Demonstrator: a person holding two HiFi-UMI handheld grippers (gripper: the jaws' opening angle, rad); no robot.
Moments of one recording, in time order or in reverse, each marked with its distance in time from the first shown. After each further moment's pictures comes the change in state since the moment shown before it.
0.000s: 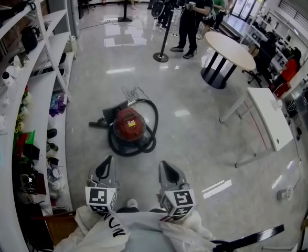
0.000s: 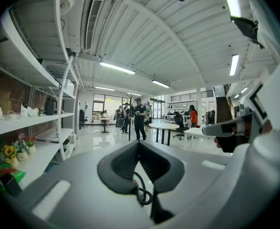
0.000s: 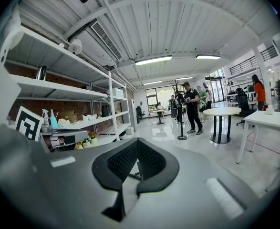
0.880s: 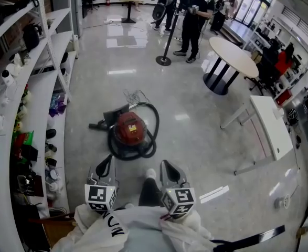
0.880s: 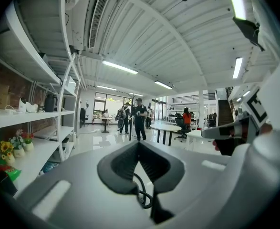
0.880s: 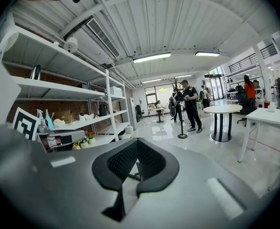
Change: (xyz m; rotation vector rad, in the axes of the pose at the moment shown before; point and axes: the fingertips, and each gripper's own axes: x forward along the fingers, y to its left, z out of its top) left arm 0.030 0.016 0.000 -0.036 -0.007 0.002; right arm 0.036 -0.018 0.004 0.020 0.017 -0.009
